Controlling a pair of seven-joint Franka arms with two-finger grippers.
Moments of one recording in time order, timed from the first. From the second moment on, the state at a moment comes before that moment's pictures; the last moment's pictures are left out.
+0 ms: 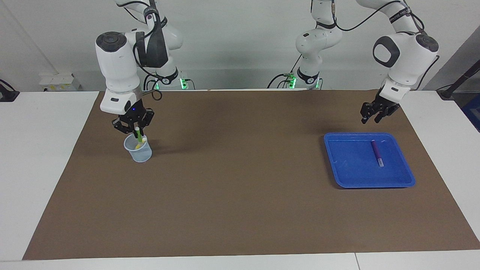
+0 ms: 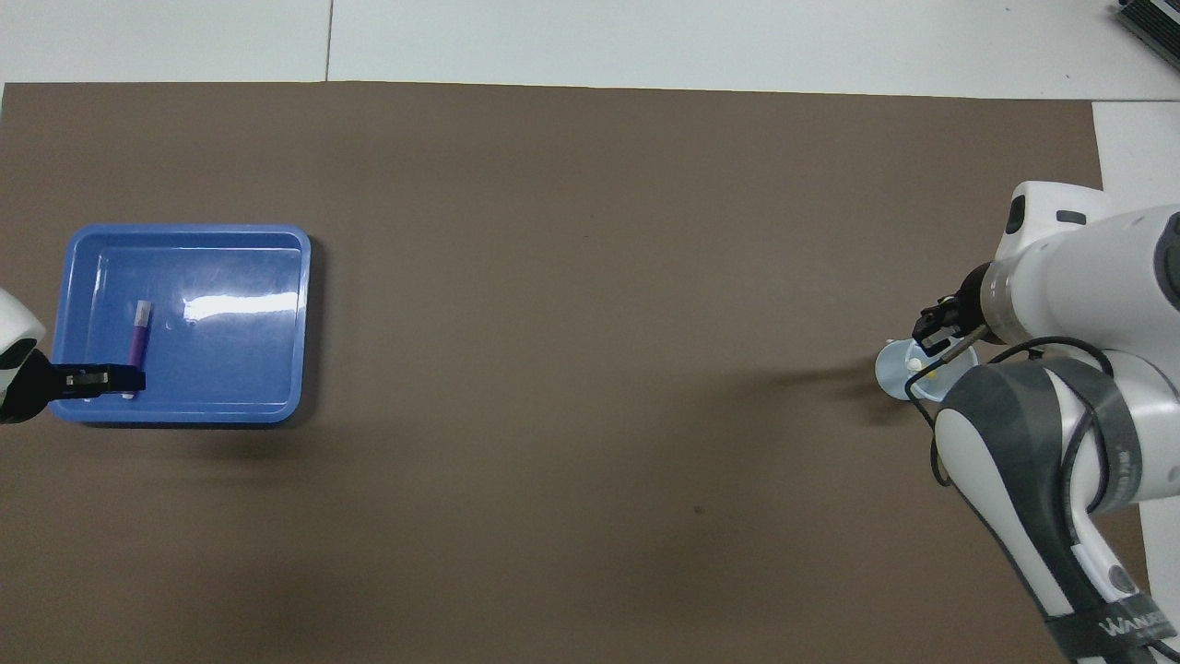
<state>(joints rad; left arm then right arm) 0.37 -0.14 -0.17 -2.26 -0.10 2.19 0.25 0.00 -0.04 0.08 -2.03 -0.14 2.08 -0.44</state>
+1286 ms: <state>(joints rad) 0.41 0.22 -0.17 -2.15 0.04 2.52 0.32 -0.14 -0.04 0.08 -2.17 -0.05 2.15 -0.38</state>
